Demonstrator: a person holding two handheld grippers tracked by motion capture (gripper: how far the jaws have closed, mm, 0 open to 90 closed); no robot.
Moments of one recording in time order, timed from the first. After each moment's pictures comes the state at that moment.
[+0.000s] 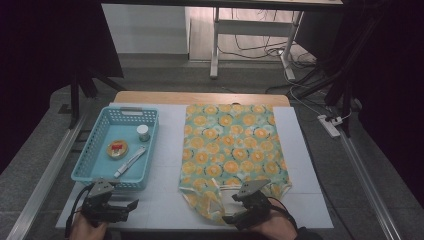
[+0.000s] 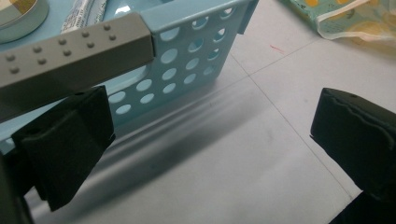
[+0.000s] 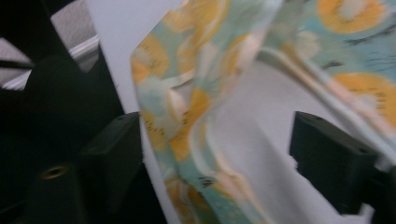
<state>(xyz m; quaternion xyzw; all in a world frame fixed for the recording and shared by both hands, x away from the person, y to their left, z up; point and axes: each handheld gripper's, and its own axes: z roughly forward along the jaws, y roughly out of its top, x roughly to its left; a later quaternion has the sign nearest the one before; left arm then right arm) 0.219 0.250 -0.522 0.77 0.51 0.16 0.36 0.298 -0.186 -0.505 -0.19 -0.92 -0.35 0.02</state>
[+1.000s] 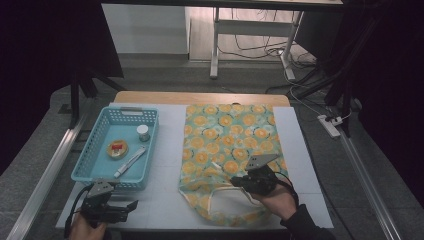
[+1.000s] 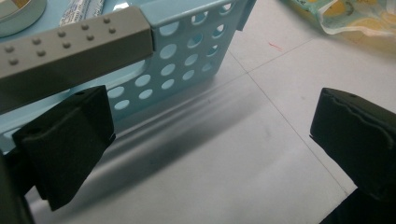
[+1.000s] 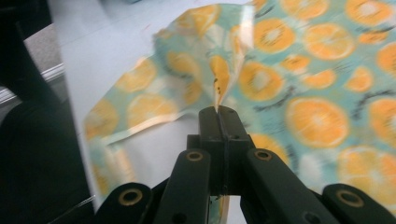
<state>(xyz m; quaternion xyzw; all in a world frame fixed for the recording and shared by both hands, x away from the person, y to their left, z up) 0.218 0.251 -0.522 0.77 0.51 0.15 0.36 0.354 -0.193 -0.458 -0.19 -0.90 -0.38 -0.03</state>
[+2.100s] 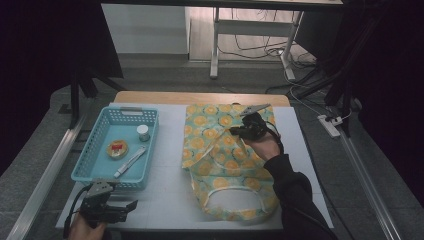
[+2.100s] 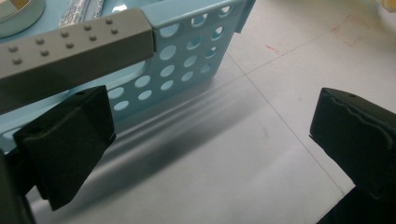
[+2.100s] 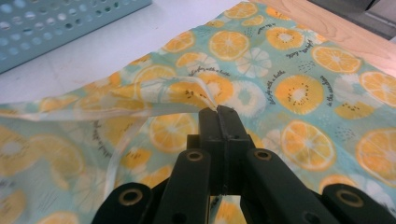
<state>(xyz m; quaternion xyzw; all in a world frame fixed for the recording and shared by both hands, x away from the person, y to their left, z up) 0.217 0.253 -0.522 0.77 0.51 0.15 0.37 0.507 -0.165 -0.451 -0.26 -0.88 -0.39 -0.09</state>
